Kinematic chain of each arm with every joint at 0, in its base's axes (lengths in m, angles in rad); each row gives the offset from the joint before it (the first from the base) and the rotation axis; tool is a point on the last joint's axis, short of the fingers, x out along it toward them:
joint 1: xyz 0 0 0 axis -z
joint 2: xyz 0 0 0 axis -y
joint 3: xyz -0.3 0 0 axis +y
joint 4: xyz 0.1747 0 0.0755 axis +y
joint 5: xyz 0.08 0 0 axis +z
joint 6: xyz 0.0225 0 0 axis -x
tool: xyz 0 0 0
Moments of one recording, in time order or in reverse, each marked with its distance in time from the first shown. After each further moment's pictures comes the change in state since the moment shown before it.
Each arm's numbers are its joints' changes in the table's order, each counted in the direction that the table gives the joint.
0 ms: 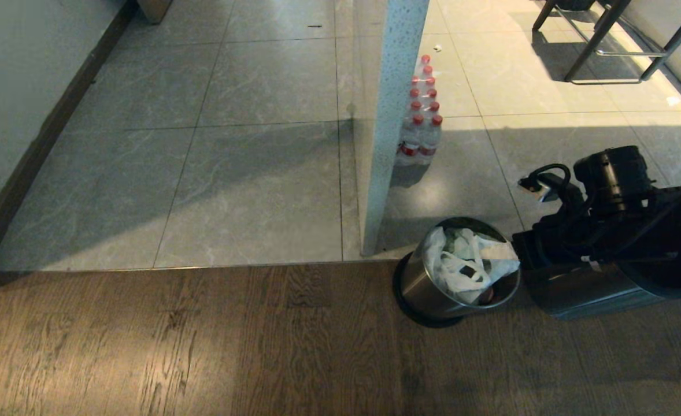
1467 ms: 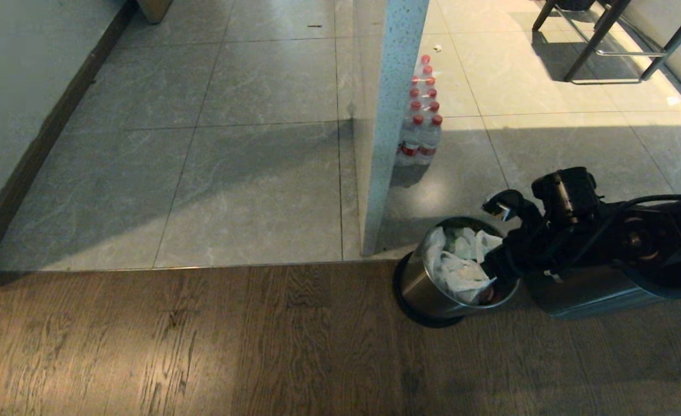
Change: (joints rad) left arm 0.000 0.000 0.000 0.000 0.000 -0.001; right arm -0.035 -0.151 -0.026 -0.082 -0.051 0.220
